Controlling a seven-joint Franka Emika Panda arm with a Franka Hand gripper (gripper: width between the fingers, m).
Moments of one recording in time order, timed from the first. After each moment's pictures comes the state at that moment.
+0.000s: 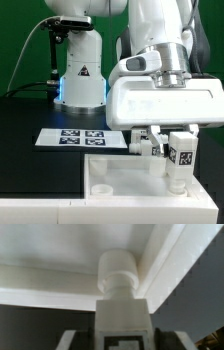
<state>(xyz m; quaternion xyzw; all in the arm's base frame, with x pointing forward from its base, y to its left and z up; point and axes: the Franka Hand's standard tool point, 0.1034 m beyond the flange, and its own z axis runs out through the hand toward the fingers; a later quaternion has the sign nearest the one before) 0.618 0.111 0.075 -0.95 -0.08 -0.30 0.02</state>
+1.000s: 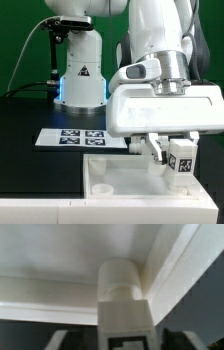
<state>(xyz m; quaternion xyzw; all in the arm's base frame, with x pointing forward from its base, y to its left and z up) 0.617 0.110 0.066 -0.95 -0.08 -0.29 0.02</state>
